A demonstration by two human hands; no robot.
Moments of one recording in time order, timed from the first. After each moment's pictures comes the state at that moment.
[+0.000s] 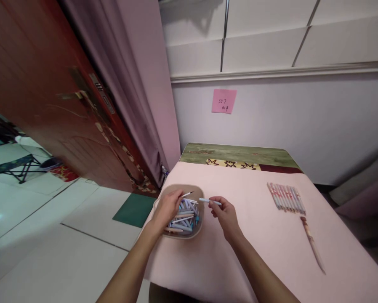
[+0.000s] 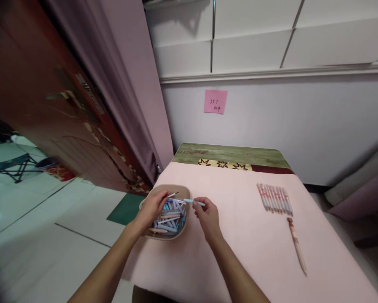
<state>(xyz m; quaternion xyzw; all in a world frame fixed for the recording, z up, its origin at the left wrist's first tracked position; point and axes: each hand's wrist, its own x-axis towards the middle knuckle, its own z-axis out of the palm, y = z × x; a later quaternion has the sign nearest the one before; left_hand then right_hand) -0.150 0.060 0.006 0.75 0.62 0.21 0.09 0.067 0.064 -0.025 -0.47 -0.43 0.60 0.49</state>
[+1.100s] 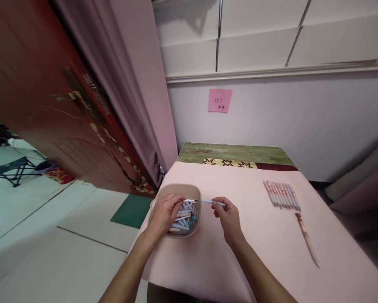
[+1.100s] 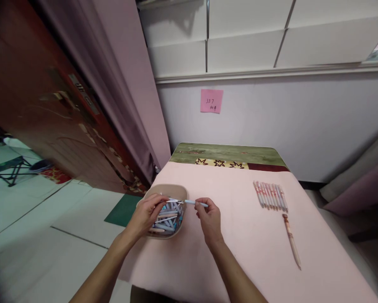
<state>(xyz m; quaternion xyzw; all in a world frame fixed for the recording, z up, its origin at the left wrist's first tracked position) -0.134 0.034 0.031 0.76 0.57 0.29 0.11 0.081 0.052 -0.013 -0.47 -0.38 0.59 0.53</state>
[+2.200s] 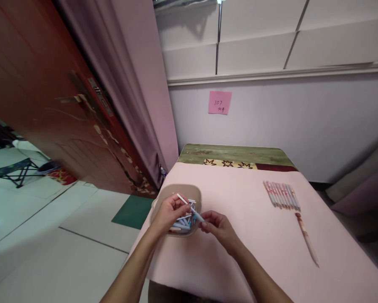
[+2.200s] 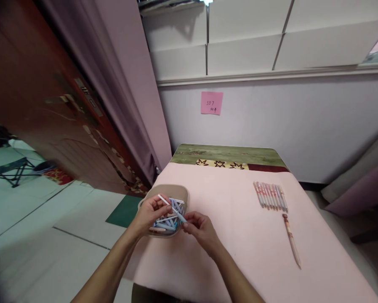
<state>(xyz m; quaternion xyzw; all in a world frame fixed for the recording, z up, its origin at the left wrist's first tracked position) -0.117 0.028 0.034 0.50 0.53 0.44 0.53 0.083 0.028 -0.030 -0.31 -0.48 0.72 0.39</state>
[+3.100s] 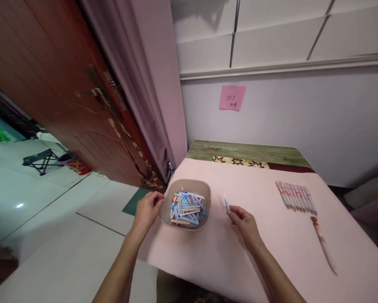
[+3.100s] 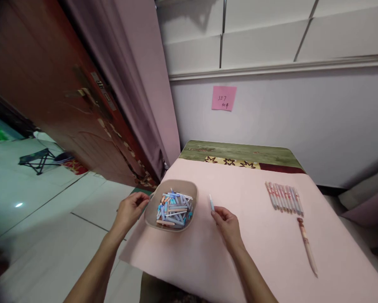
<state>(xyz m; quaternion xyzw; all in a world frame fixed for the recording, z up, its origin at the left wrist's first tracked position) -0.220 0.004 0.010 0.61 0.74 0.28 0.04 0.112 0.039 -0.059 -0.51 -0.40 0.61 0.47</state>
